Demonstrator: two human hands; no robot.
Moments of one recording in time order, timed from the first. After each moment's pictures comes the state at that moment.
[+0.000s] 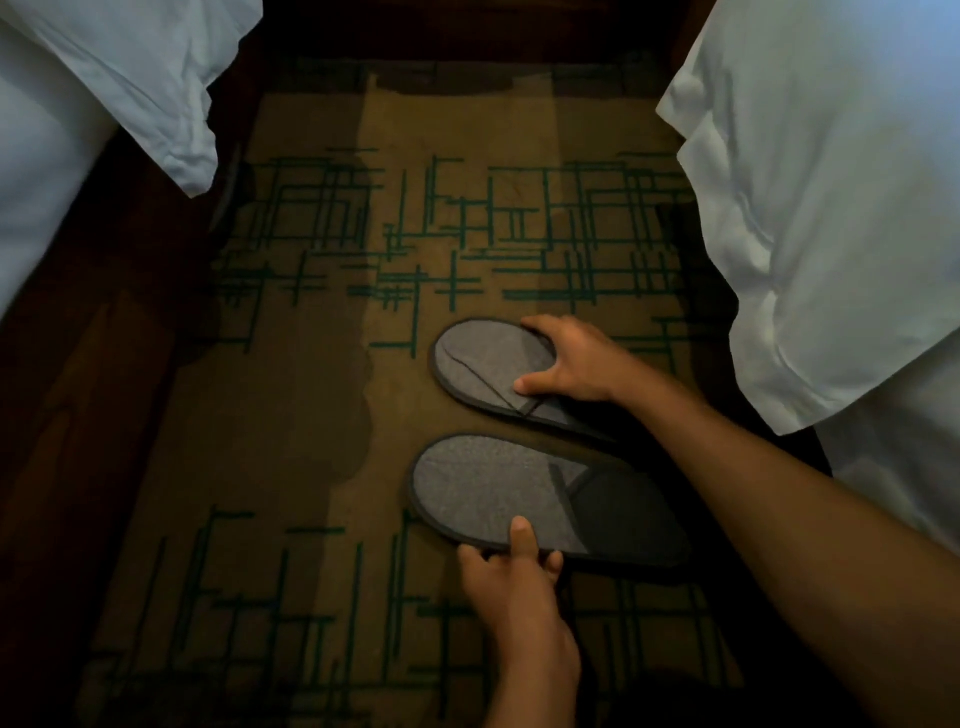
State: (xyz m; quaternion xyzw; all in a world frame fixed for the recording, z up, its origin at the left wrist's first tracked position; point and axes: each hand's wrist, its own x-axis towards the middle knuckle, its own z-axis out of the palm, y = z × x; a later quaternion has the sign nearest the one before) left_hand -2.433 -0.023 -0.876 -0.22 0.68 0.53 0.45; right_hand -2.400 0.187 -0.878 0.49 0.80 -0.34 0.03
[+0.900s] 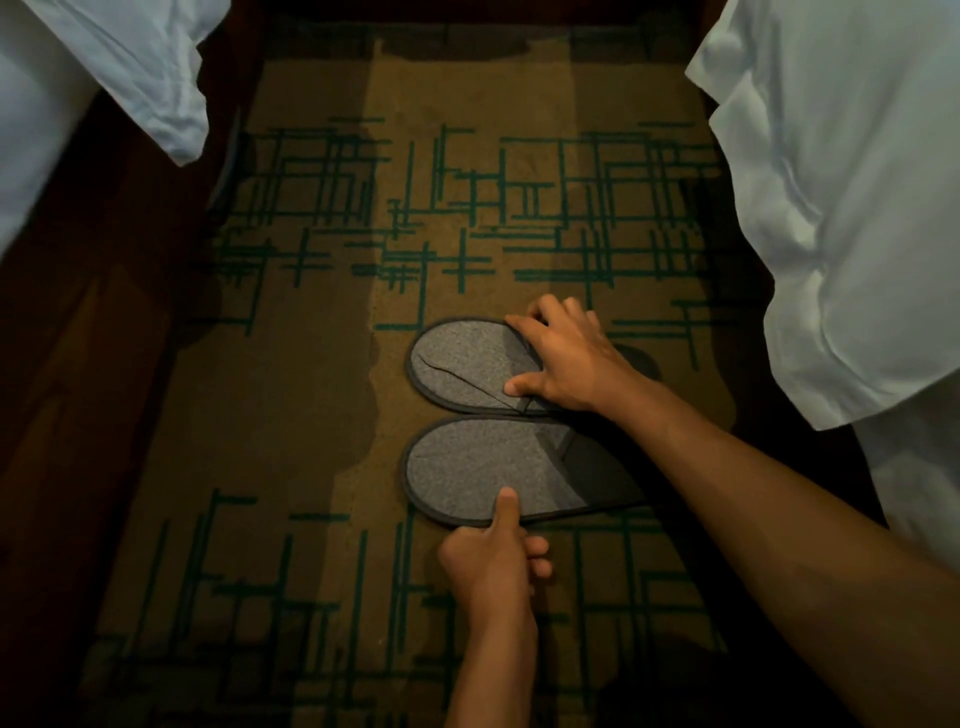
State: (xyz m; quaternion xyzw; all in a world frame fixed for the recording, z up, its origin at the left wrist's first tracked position) left_hand -2.463 -0.021 -0.897 -0.14 0.77 0.40 0.47; right_hand -2.415 0.174 -0.904 0.42 0.90 -0.15 0.04
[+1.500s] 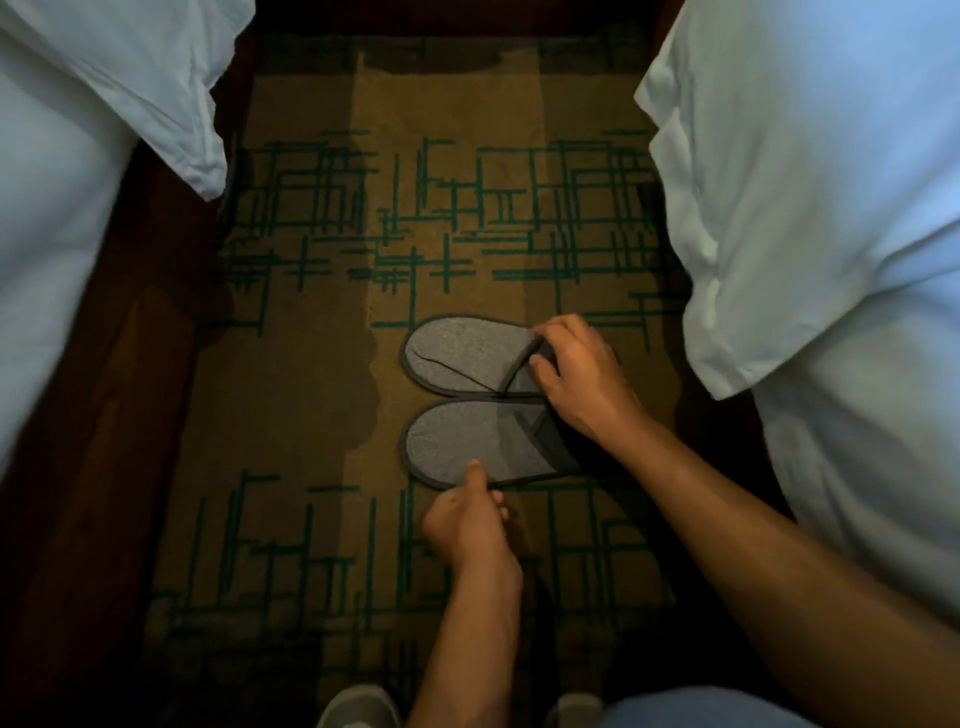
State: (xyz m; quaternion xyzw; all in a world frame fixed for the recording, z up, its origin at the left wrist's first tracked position) left_hand -2.468 -0.021 -0.846 -0.20 0.77 0.44 0.43; right_hand -2.384 0.119 -0.853 0.53 0.81 -0.24 -0.09
